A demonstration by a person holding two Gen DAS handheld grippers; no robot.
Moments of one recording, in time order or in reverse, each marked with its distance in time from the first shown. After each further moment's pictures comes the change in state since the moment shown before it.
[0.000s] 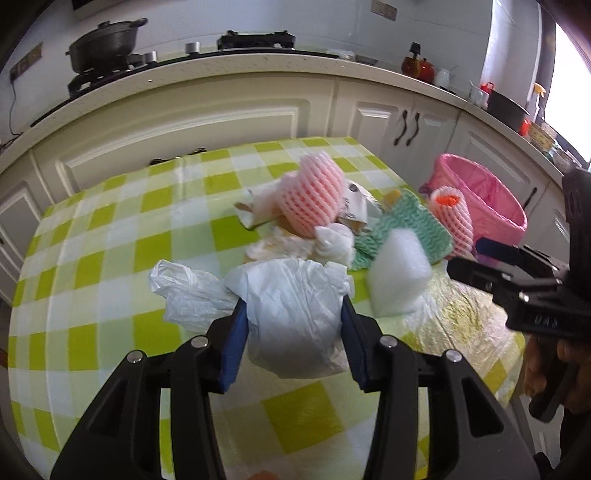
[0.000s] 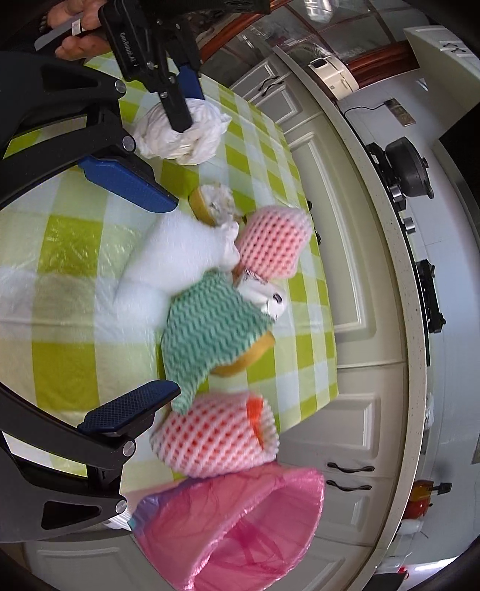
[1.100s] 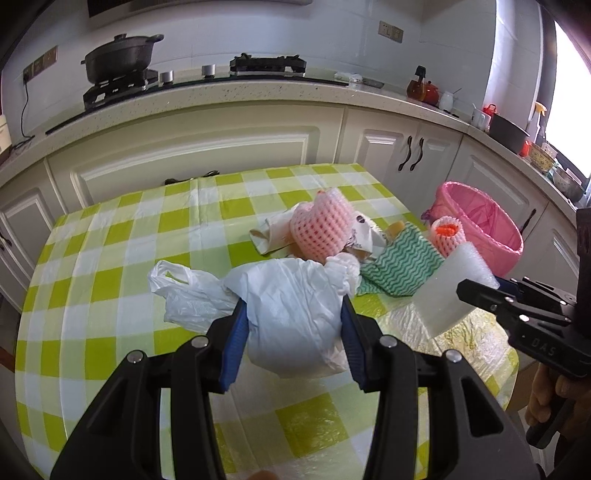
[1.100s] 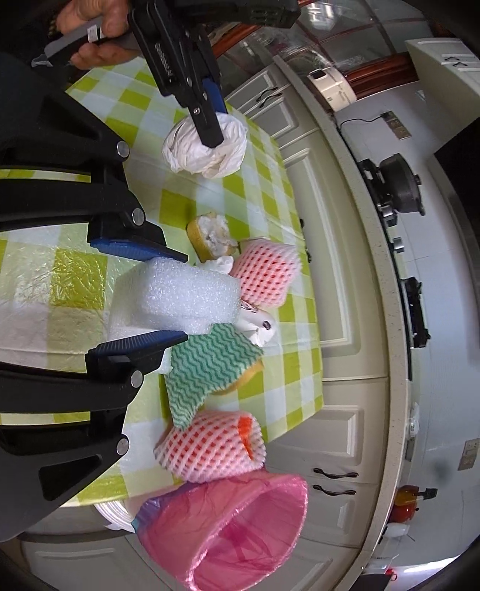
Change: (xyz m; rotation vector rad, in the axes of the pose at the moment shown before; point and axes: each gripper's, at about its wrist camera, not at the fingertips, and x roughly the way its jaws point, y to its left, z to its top) left arm -0.027 0.006 0.013 -0.010 -0.079 0.001; right arm -0.034 0.020 -0.003 -0.008 -0.056 0.027
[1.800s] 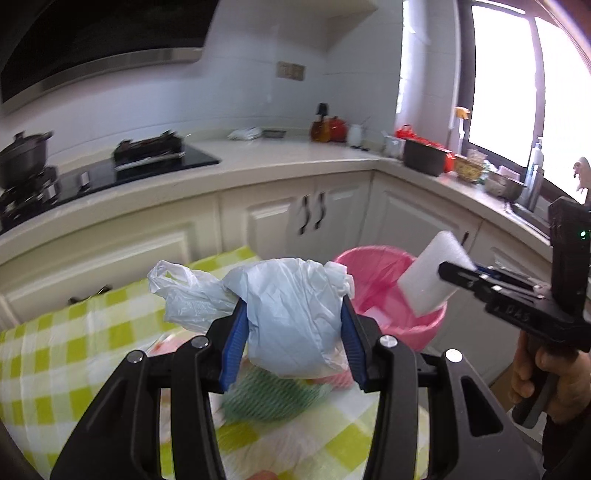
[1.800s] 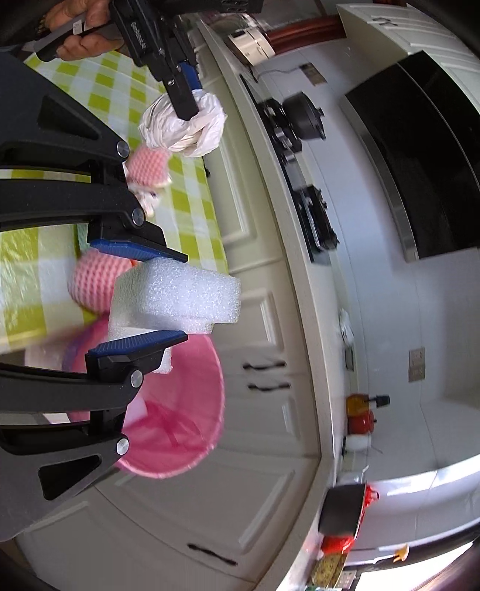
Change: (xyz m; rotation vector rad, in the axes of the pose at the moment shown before) left arm 0.010 -0.162 0.116 0.196 -0.189 -0.250; right arm -0.095 -0.159 0.065 0.124 -0.252 -0.196
